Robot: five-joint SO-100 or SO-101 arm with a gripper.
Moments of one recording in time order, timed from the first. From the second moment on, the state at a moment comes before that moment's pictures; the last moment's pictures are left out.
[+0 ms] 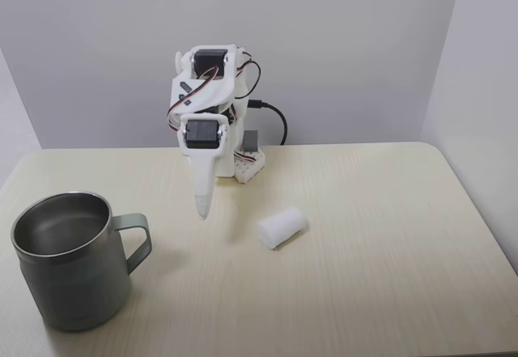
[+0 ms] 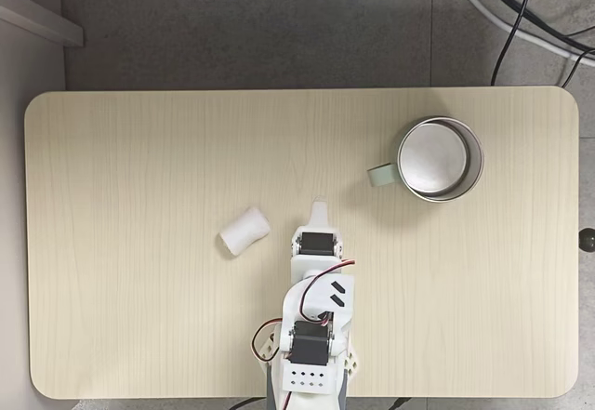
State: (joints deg) arm -0.5 -5.0 10.0 56.3 -0.4
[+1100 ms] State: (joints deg) arm -2.9 -4.6 15.6 56.3 -3.3
